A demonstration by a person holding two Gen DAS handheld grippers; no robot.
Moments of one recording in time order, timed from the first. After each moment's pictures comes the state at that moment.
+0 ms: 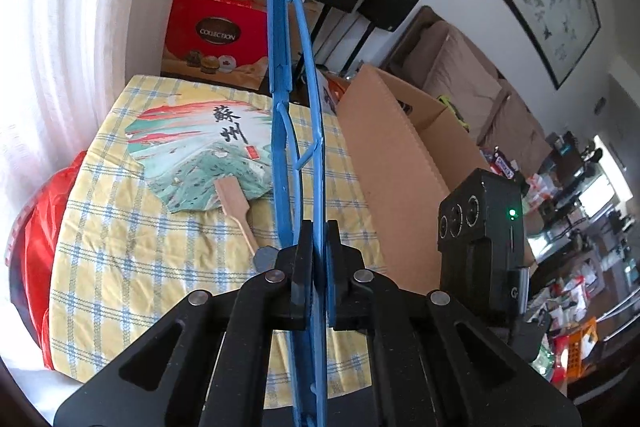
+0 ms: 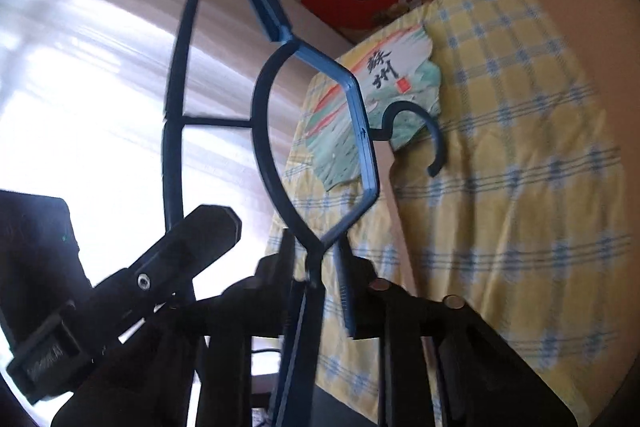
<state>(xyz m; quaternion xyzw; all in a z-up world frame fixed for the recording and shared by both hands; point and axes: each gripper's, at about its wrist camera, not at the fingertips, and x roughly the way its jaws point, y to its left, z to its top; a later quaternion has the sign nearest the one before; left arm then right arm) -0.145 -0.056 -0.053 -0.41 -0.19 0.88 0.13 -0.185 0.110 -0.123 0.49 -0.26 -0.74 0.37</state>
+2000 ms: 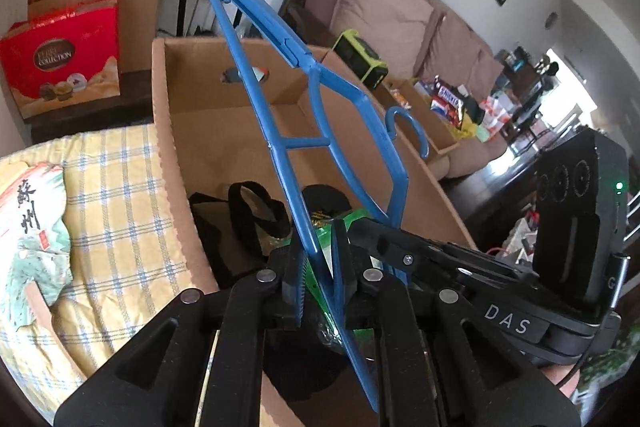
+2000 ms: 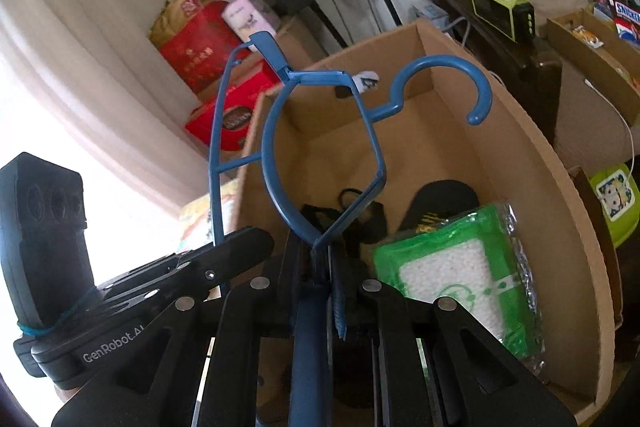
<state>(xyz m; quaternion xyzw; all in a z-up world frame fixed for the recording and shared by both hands) -0.260 0.158 -0.026 -0.47 -0.10 0.84 0.27 -0.216 0.332 -0.033 0.44 -0.21 -0.86 0.17</state>
